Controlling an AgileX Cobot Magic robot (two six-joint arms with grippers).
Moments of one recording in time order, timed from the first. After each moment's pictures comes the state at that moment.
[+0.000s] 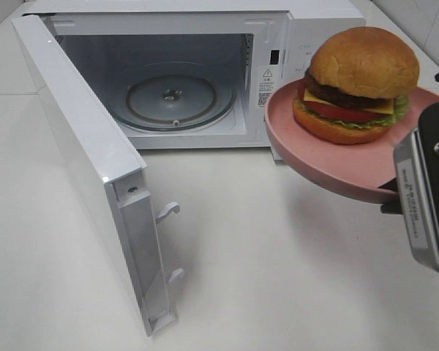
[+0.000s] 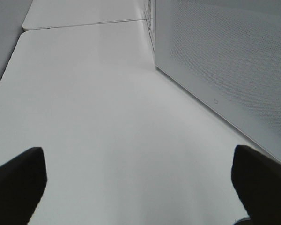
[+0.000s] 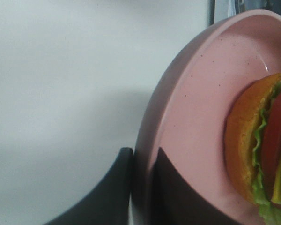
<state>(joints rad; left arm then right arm) -0.02 0.00 -0.51 -0.04 1.06 0.14 0.80 0.91 -0.62 -0.34 0.66 -0.75</state>
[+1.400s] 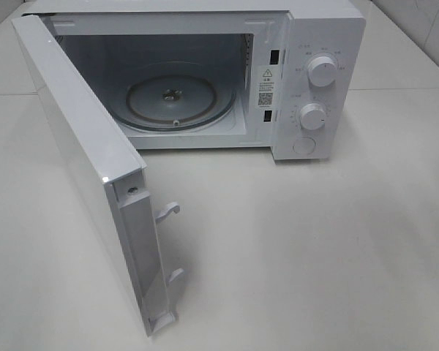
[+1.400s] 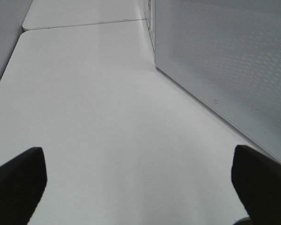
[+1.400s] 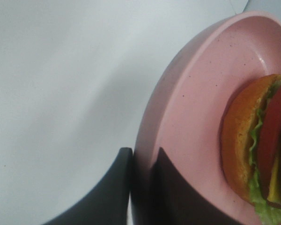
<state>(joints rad) -0.02 0.00 -0.51 -0.04 1.06 0.14 0.52 0.89 -0.52 -0.84 0.86 0.08</state>
